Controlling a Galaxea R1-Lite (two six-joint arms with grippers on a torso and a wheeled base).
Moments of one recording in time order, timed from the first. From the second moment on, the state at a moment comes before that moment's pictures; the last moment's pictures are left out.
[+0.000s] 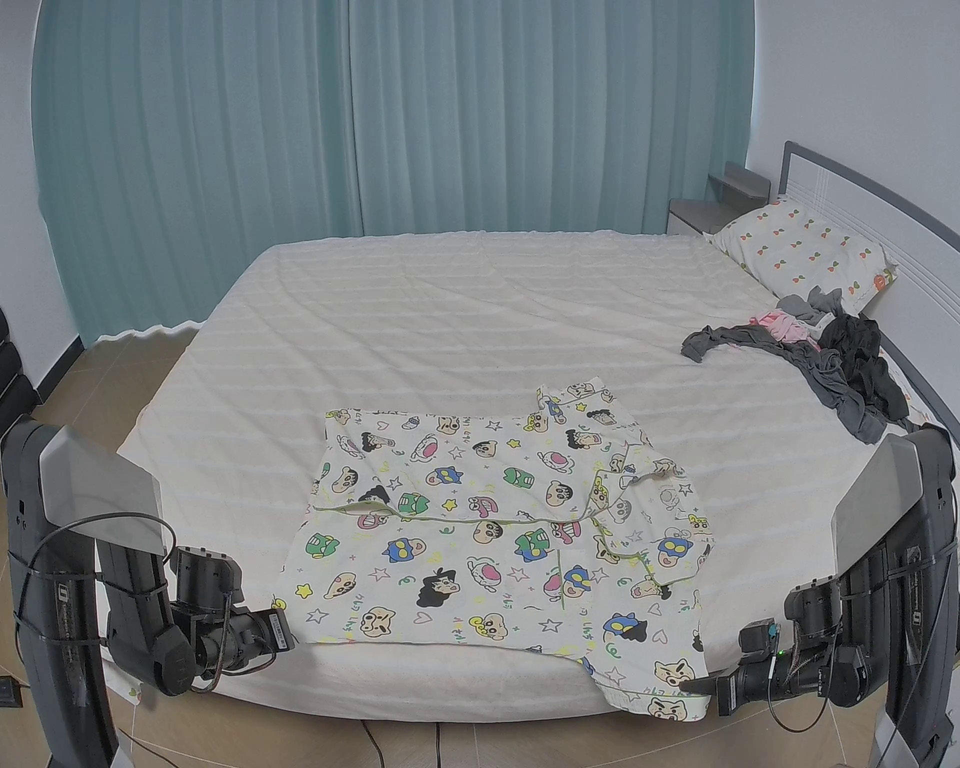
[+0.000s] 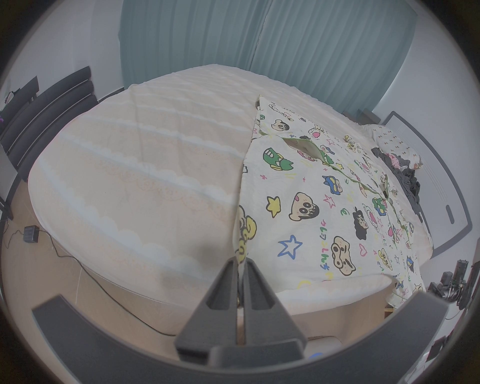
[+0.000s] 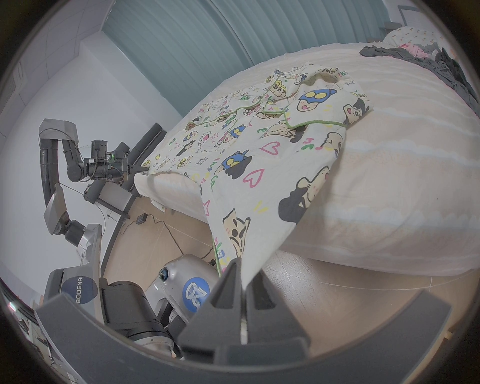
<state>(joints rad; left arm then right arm) -0.11 2.34 -0.26 -1.24 0.00 -0.40 0.13 2.52 -0.02 -1.55 0.58 -0.05</state>
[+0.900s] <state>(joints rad) -0.11 2.21 -0.58 -0.78 0.00 -0.49 0.08 2.35 -0.15 -1.55 0.64 0.10</state>
